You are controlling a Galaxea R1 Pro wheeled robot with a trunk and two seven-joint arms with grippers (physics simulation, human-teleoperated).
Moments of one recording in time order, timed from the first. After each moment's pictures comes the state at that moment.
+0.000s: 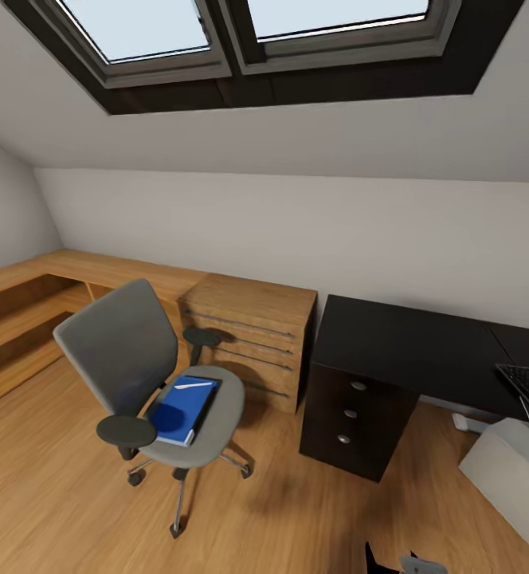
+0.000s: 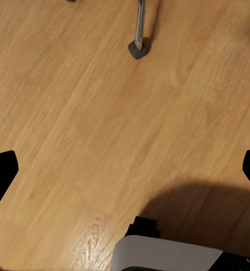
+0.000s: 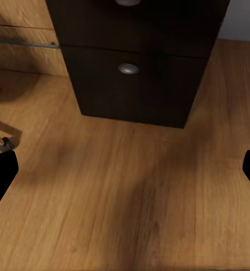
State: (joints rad) left arm -0.20 -0.06 -0.12 -0.18 0.13 -0.33 0.32; right arm -0.36 -0.04 -0.06 0.01 -0.14 -0.79 0.05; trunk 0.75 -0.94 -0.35
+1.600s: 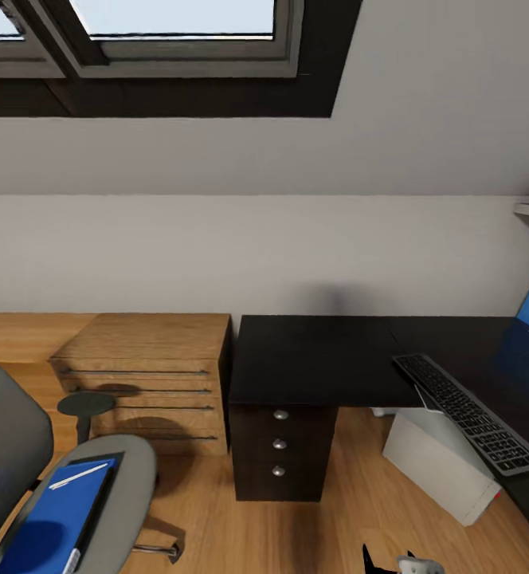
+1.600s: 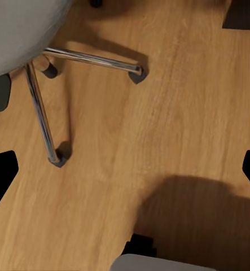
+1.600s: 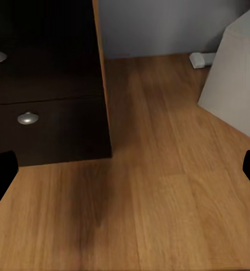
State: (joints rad) left arm -0.20 -0.06 -0.12 -0.18 0.13 -0.33 0.32; right arm -0.36 -0.04 -0.06 0.01 -0.08 -0.79 0.04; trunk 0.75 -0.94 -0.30
